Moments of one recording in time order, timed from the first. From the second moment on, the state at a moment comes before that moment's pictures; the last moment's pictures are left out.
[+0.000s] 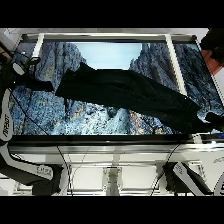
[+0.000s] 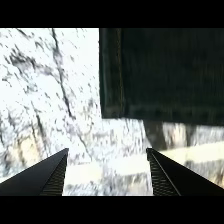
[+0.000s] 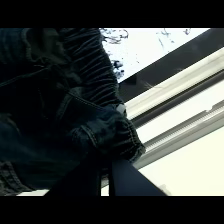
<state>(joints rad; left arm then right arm) 0.23 -1.67 1.48 1.34 -1.09 -1.12 -0.72 -0.98 0.91 -1.57 1.32 1.42</state>
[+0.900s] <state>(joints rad) 0.23 -1.83 1.48 1.17 -1.04 -1.14 -0.72 -0.98 0.91 -1.49 1.32 1.43</state>
